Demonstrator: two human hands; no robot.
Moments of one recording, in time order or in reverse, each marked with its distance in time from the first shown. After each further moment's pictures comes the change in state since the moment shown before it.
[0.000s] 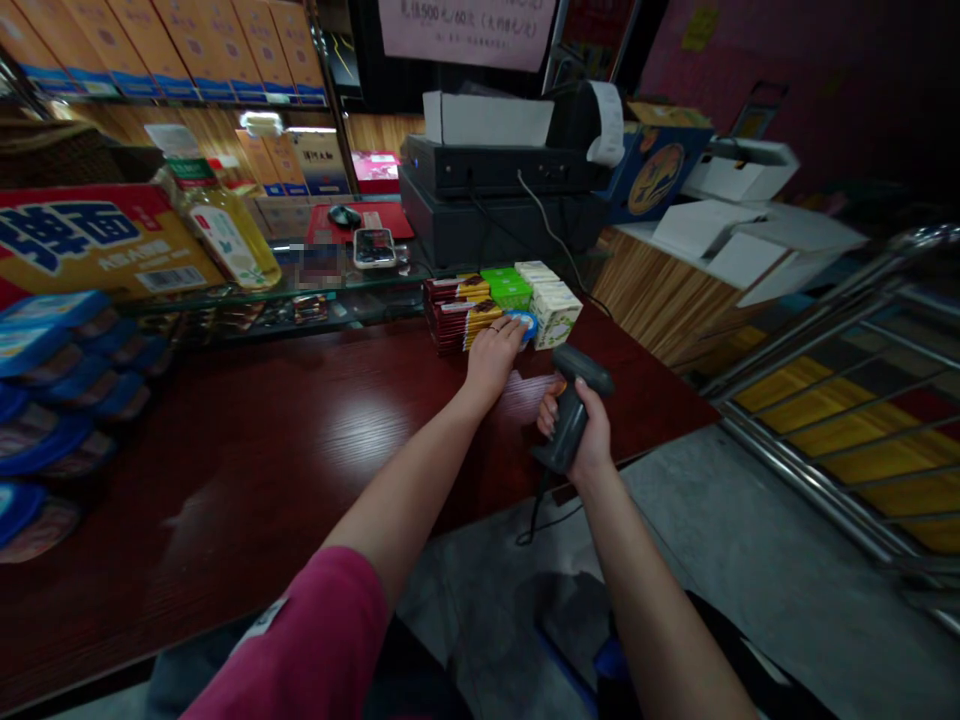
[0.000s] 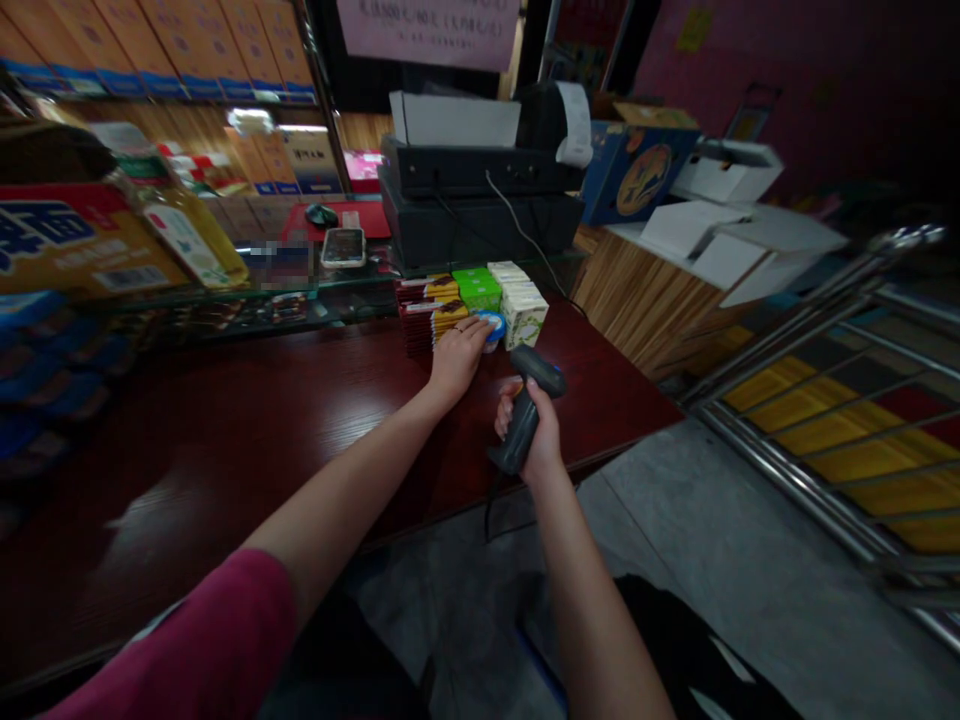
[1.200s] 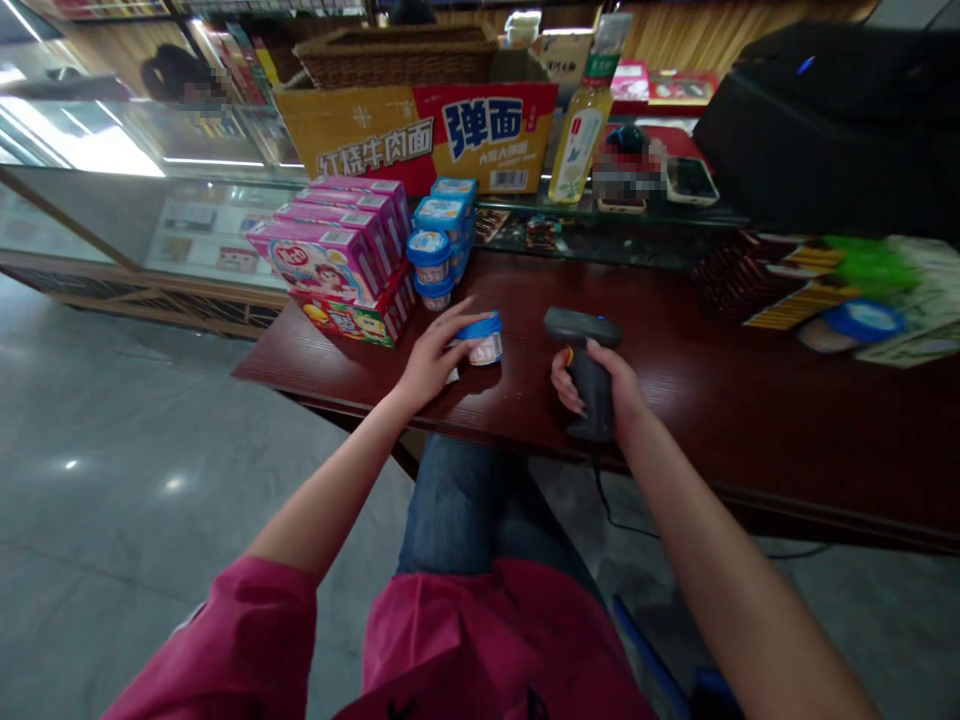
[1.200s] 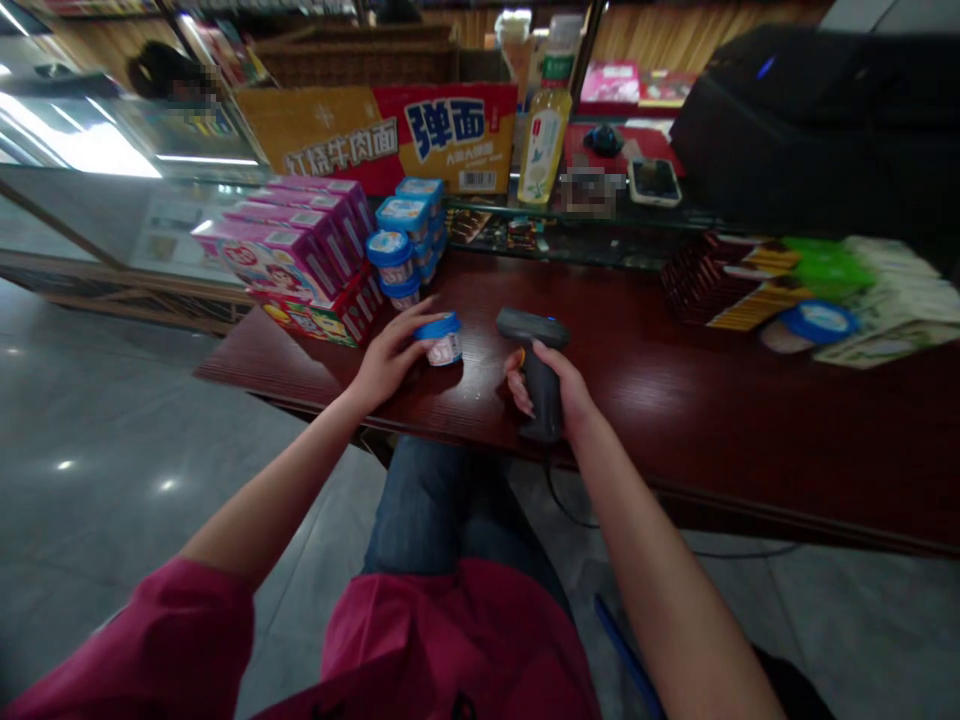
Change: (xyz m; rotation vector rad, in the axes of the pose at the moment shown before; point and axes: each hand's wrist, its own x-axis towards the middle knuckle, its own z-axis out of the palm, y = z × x) left_hand -0.347 -0.140 -0.351 -0.404 0.187 -0.514; right_hand -0.074 0.182 0.228 -0.197 -0.683 0.640
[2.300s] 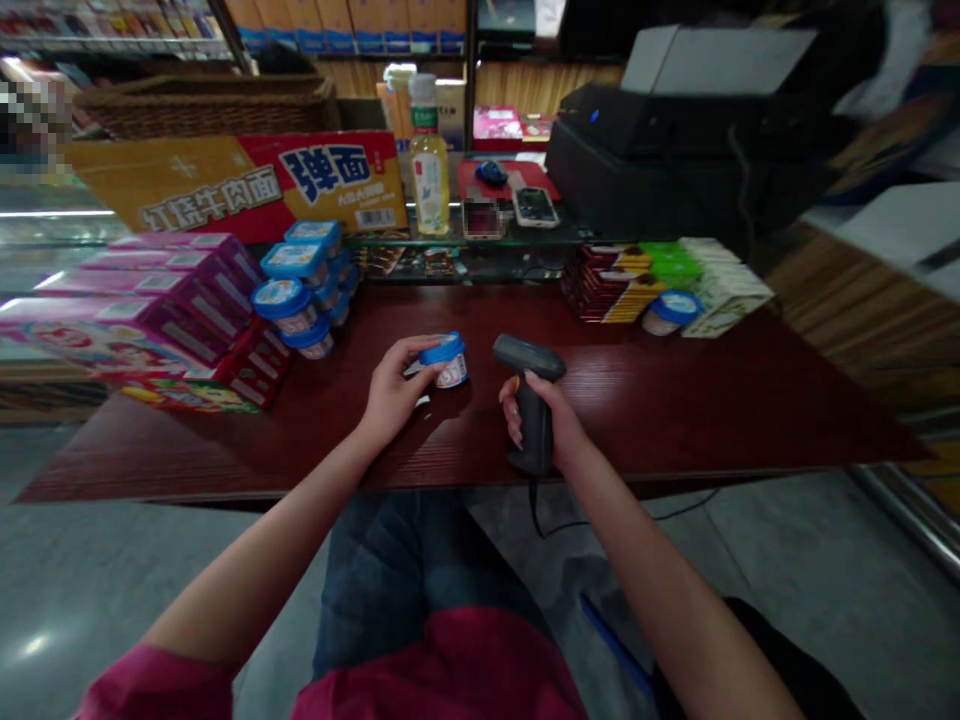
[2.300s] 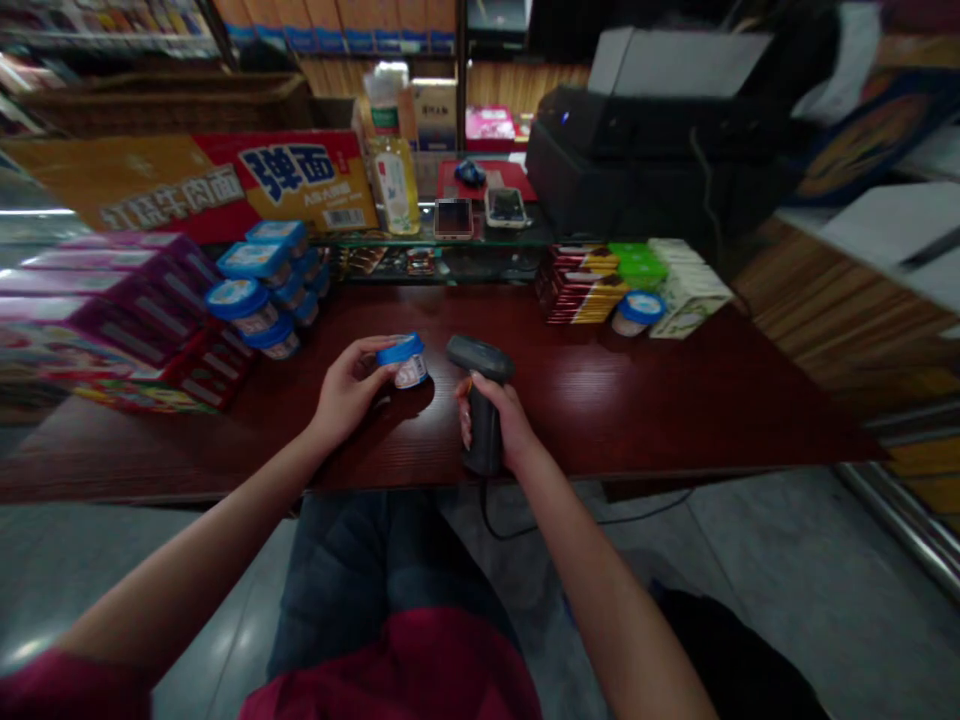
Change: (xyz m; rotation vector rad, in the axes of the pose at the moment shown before) left_hand 0.055 0.013 0.108 -0.231 0.063 -0.025; right_hand -0.053 -0.016 -0.055 0.094 0.241 -0.143
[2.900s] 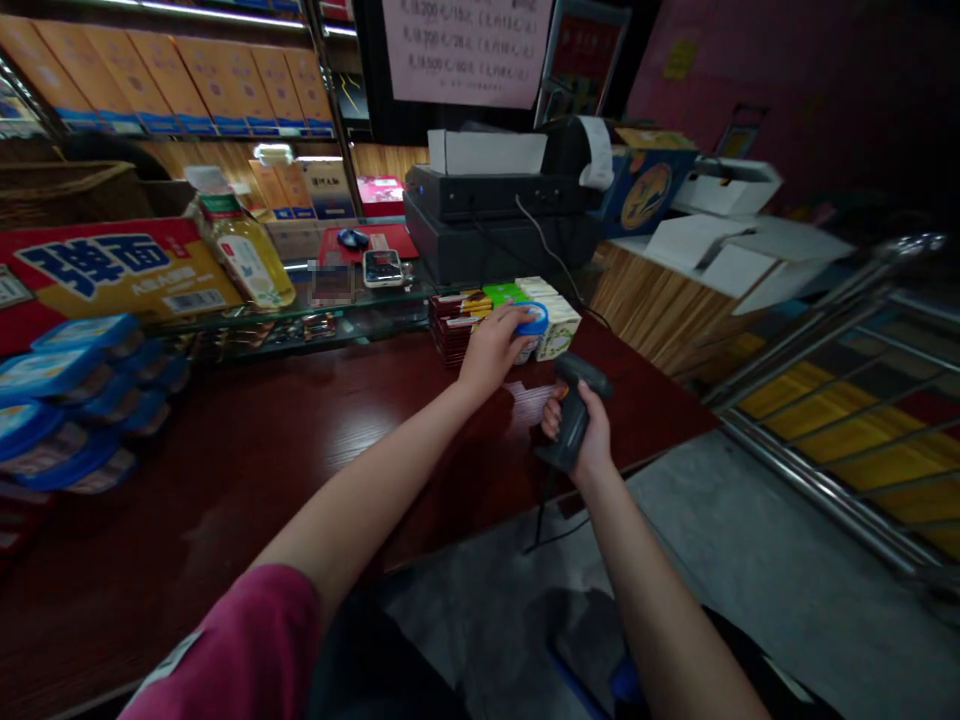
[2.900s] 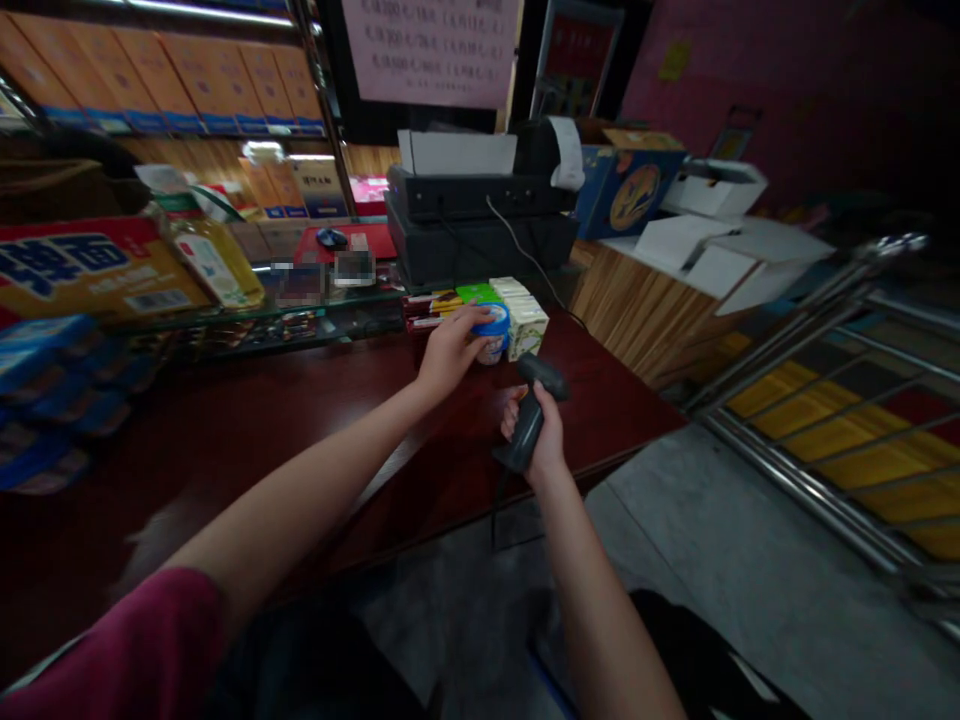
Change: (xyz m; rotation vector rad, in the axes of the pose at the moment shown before) left_hand 0.139 0.071 0.330 0.109 -0.290 0.513; right_hand -0.073 -0.115 -0.182 0.184 0.443 -0.503
